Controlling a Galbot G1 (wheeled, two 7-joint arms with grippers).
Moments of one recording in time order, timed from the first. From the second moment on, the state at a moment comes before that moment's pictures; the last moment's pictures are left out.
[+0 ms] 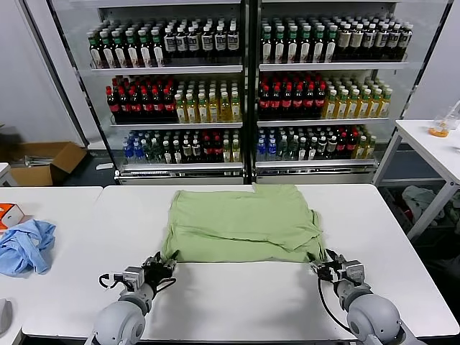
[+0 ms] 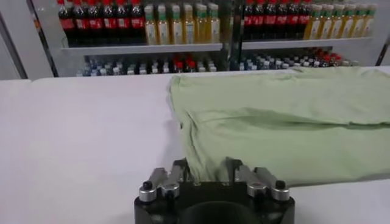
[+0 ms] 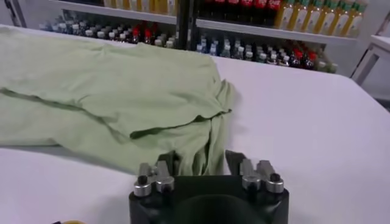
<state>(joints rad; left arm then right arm) 1.25 -1.17 -0.36 -1.84 -0.44 0.48 -0.13 -1.24 0.94 0.32 1.90 0.60 -0.56 0.24</state>
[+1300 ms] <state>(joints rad) 1.72 -1.18 -0.52 -2.24 -0.45 0.52 -0.11 -1.77 0.91 0.54 2.30 0.46 -0.57 0.22</state>
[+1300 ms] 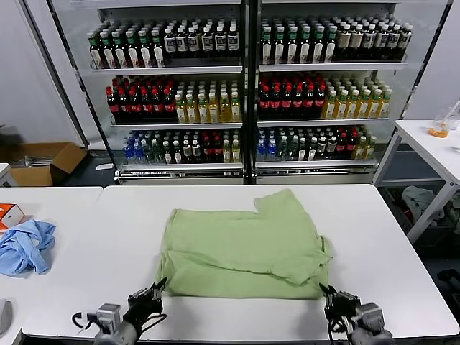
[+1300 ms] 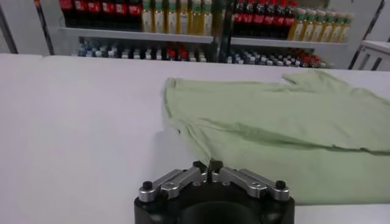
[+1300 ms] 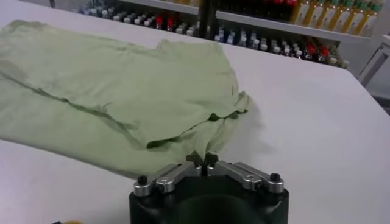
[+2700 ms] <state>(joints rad) 1.09 -1.07 -0.32 -1.82 -0.52 0.54 -0.18 -0.78 1.05 0.12 1.64 0.61 -0.57 0.27</state>
